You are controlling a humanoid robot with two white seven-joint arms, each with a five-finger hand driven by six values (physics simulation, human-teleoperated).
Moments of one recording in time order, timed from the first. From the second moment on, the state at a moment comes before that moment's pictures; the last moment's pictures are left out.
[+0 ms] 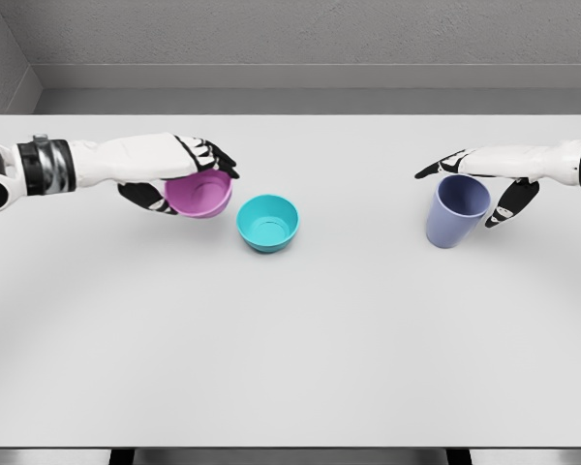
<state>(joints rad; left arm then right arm) -0.77 0.68 -0.68 -1.36 -0.29 -0.61 -0.61 -0.99 -0.90 1.08 -1.19 -0.04 -0.53 0.61</state>
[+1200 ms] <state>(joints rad) -0.81 0.53 -0.70 -1.35 -0.36 -0.61 -0.61 -0.99 -0.92 1.08 -1.19 -0.04 -0.53 0.61</state>
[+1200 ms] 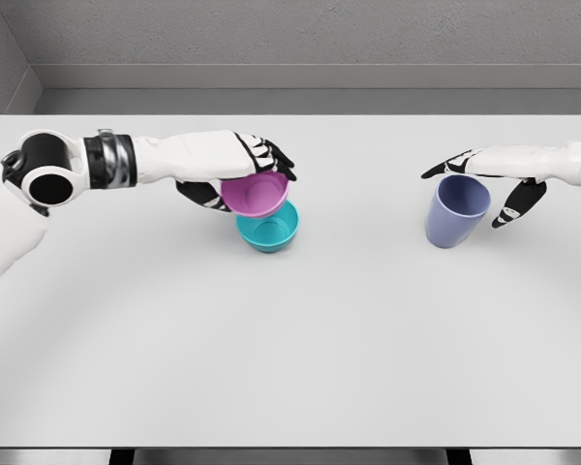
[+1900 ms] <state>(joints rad) -0.81 0.50 -0.73 -1.35 -0.38 -0.61 -0.61 -0.99 -0.91 1.09 -1.20 -0.04 -0.53 0.61</state>
